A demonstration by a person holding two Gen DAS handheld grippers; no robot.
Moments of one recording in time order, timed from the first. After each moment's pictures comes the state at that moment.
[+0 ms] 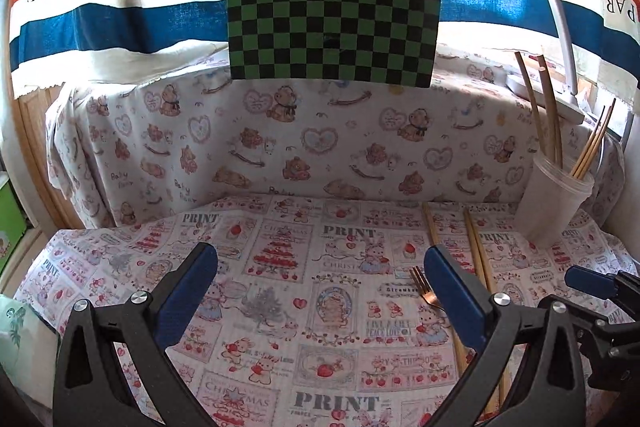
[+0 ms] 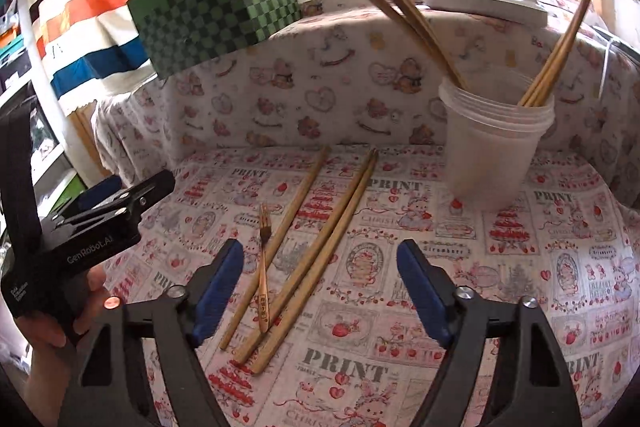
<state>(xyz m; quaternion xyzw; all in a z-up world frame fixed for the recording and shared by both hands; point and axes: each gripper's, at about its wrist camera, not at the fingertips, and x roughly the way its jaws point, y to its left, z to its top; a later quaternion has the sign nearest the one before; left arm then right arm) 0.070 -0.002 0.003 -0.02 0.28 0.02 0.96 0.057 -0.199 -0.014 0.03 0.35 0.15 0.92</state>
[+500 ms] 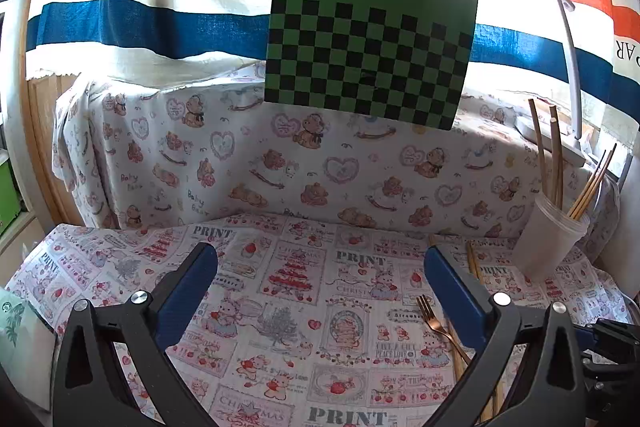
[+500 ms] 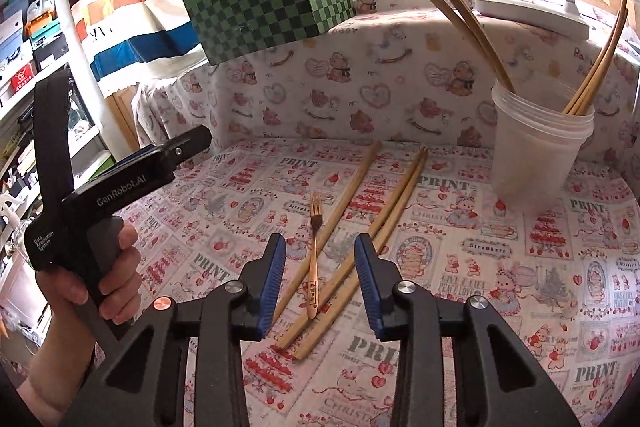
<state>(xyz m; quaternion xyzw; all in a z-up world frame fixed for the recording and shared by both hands) 0.067 0.026 0.015 -0.07 0.24 0.03 0.97 0.043 -0.185 -0.014 0.03 0.35 0.22 0.91</state>
